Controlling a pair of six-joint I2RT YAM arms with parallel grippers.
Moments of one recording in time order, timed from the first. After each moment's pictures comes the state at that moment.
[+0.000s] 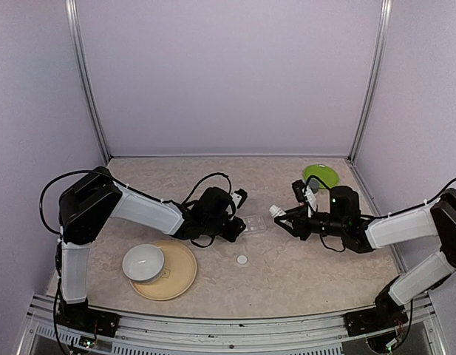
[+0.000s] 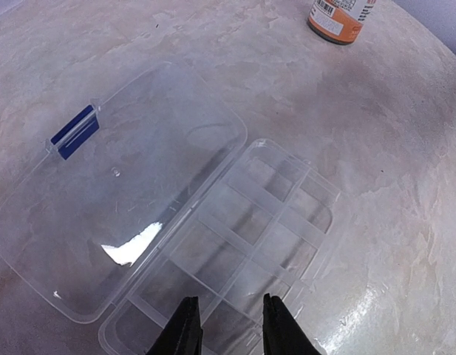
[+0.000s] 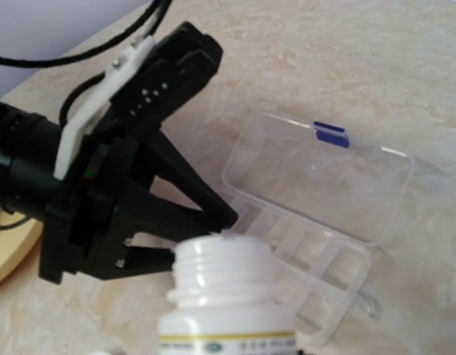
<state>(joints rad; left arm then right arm) -0.92 2.09 1.22 0.20 -0.06 -0.22 0.55 1.42 0.47 0.61 -0.43 0.14</state>
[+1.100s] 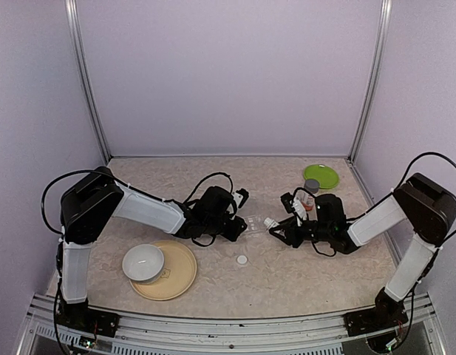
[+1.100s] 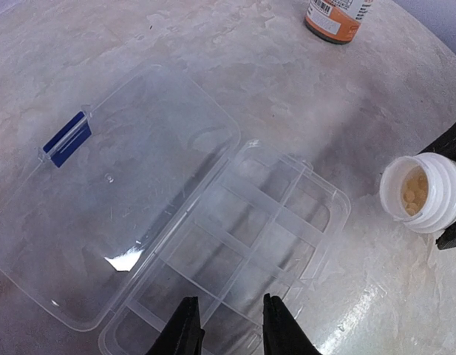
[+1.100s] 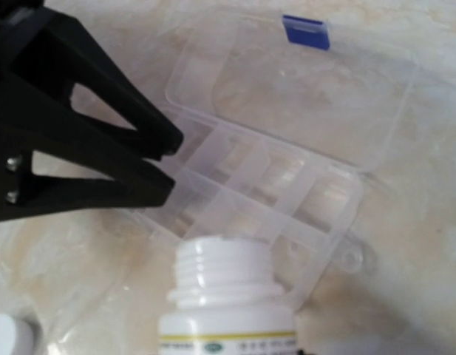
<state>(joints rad) -0.92 2.11 1.25 0.19 -0.05 -0.21 0.55 1.70 0.52 0.70 -0.42 0.06</state>
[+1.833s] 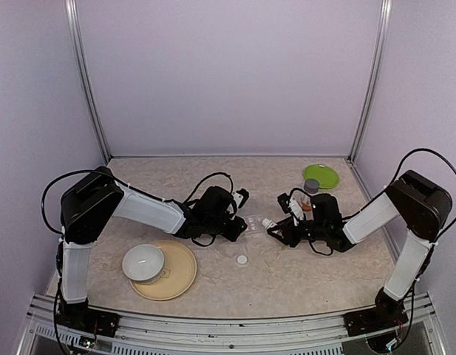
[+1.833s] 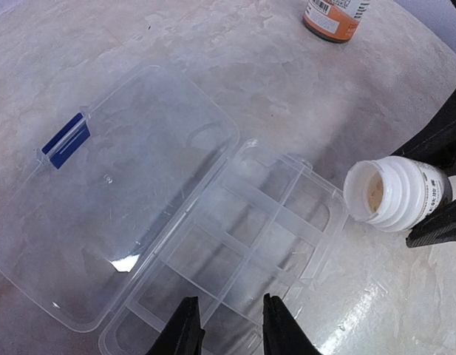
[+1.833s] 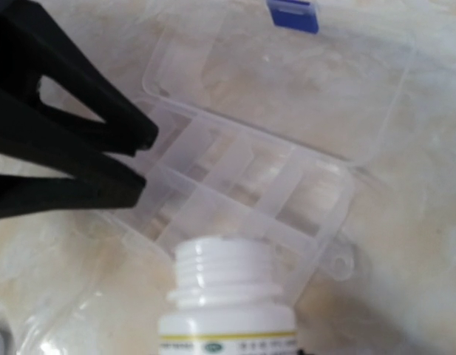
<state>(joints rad) -0.92 2.11 1.25 0.19 -0.05 -0.21 0.55 1.77 0.56 0.69 -0.41 0.06</state>
